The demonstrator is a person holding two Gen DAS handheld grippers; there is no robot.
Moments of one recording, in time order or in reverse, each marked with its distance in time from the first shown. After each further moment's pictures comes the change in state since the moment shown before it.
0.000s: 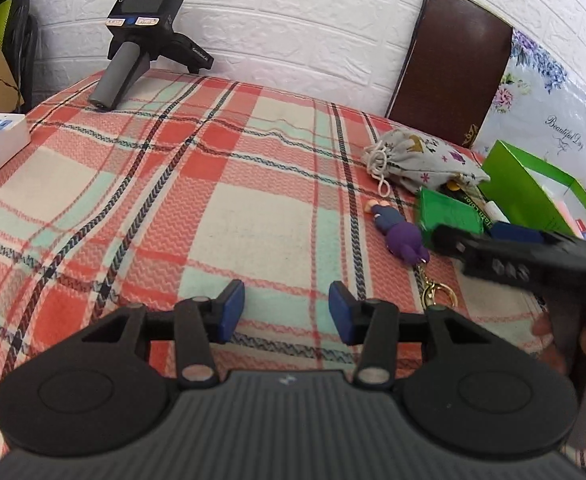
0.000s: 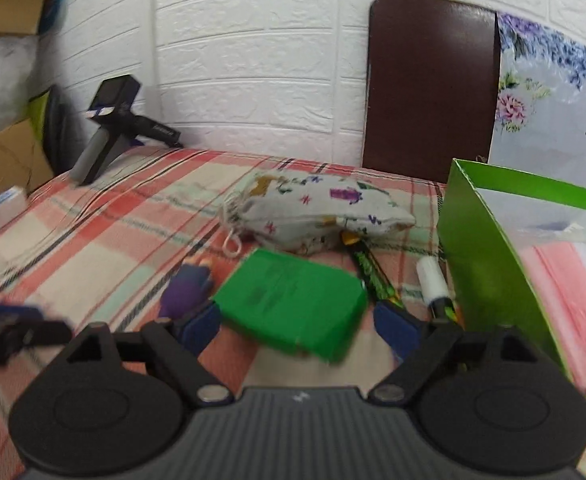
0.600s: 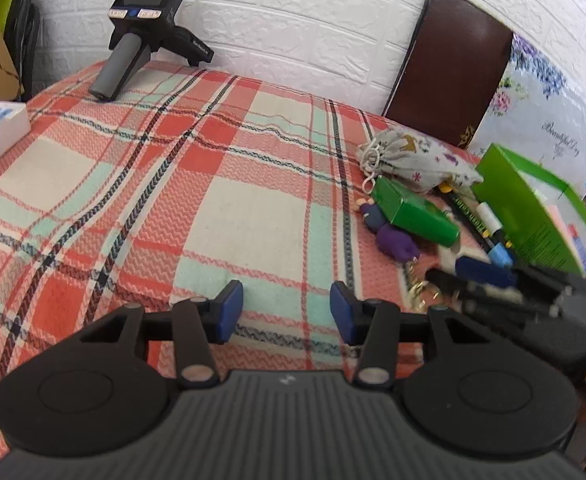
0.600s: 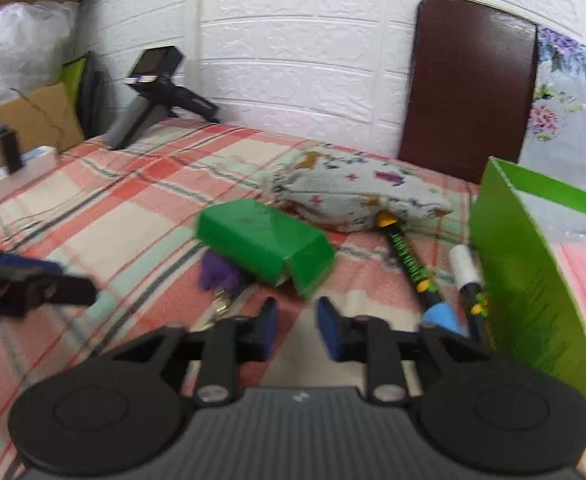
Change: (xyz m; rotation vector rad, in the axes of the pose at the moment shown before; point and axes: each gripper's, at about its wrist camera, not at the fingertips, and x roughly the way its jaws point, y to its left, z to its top) left arm -0.004 0.001 0.007 -0.051 0.036 -0.035; right arm -0.037 0.021 -0.031 -0.139 -0.002 0.061
